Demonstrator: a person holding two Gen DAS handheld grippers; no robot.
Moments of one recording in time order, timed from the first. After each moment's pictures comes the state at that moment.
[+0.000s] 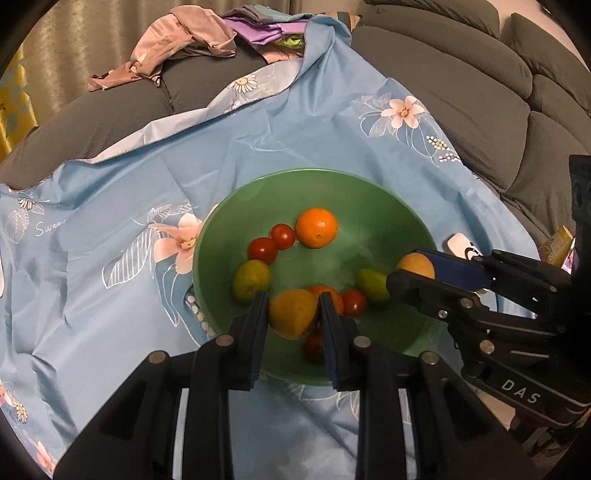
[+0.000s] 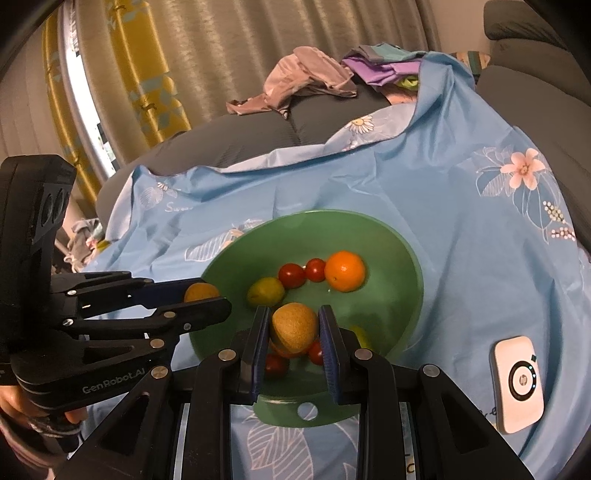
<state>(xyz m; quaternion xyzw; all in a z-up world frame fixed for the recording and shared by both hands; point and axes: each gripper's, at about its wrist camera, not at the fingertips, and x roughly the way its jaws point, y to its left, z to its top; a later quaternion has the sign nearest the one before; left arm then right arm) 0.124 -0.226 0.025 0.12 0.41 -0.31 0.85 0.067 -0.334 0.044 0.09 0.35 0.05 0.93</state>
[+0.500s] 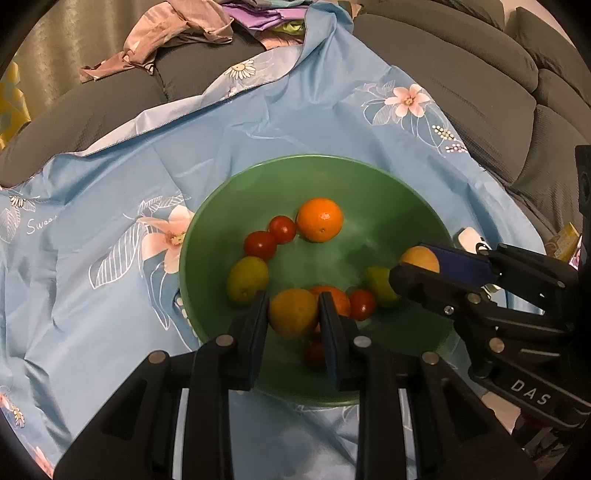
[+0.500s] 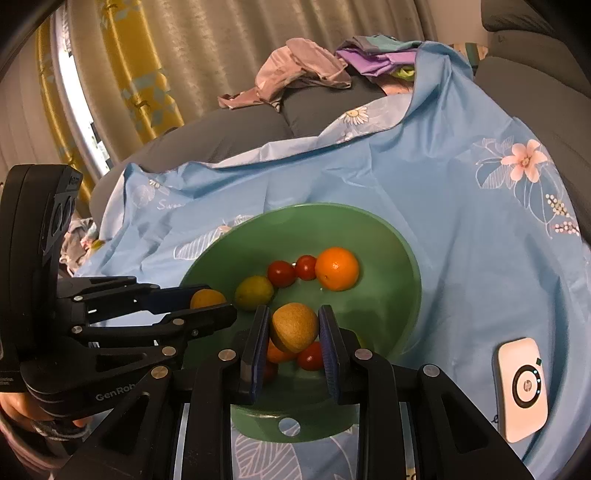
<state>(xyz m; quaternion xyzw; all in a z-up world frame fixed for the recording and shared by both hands) 0.135 -0.235 0.010 0.12 0.43 -0.30 0.84 0.079 -0.341 0.034 0.10 0.37 0.04 0.92</state>
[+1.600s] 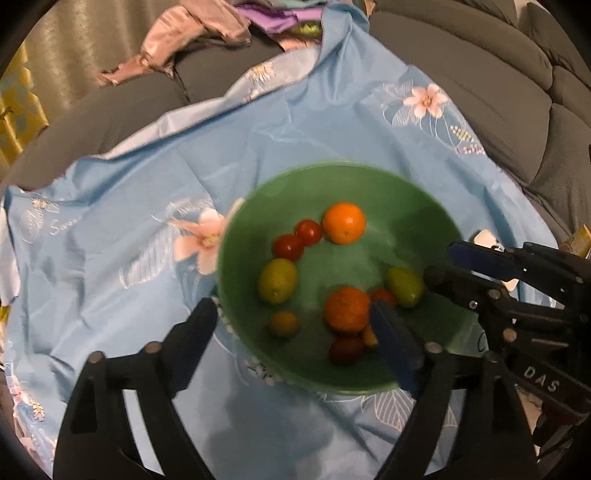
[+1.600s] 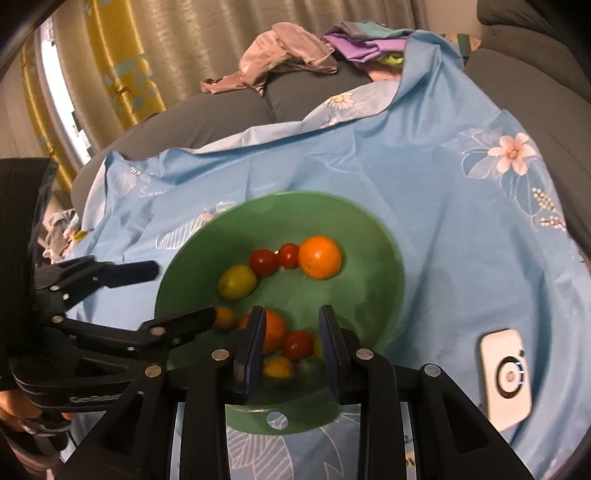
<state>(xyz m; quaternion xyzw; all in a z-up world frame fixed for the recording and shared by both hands) 0.134 -0.227 0.034 0.14 0.43 -0.26 0.85 0.080 -0.343 0.049 0.08 0.40 0.00 0.91</state>
